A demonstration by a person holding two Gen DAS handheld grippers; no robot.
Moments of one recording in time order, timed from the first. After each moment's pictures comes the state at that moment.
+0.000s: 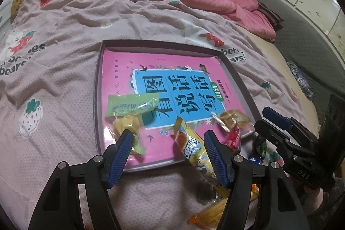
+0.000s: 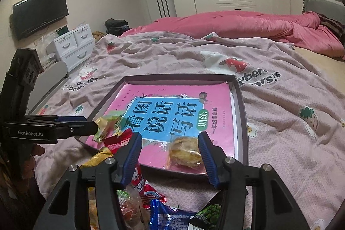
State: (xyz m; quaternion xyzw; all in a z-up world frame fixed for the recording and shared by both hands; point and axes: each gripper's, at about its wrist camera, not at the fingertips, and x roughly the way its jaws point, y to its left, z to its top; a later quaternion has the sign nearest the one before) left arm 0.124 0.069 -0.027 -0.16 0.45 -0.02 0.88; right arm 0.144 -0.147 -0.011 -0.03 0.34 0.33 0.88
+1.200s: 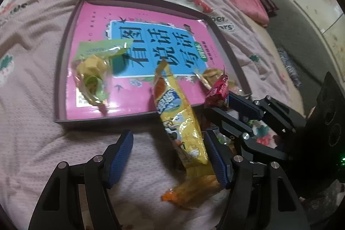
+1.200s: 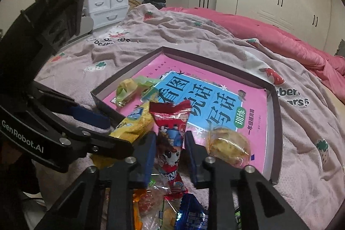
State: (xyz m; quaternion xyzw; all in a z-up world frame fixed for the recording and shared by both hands) left arm 0.108 0.044 -0.065 -0.22 0.51 -0.08 0.83; right arm 0.110 -0.094 -0.035 -0.17 0.32 0.40 0.84
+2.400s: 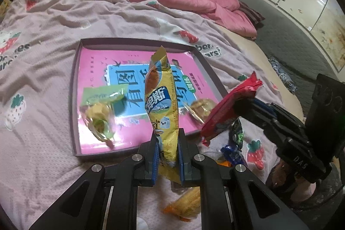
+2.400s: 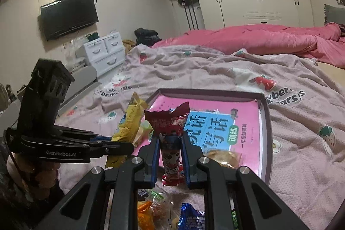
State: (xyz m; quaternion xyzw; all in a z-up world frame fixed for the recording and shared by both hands) left arm 0.103 0.048 -0.021 -0.17 0.43 -0.08 0.88; right arm 0.123 -0.142 0.009 0.00 0.28 0.41 0.86
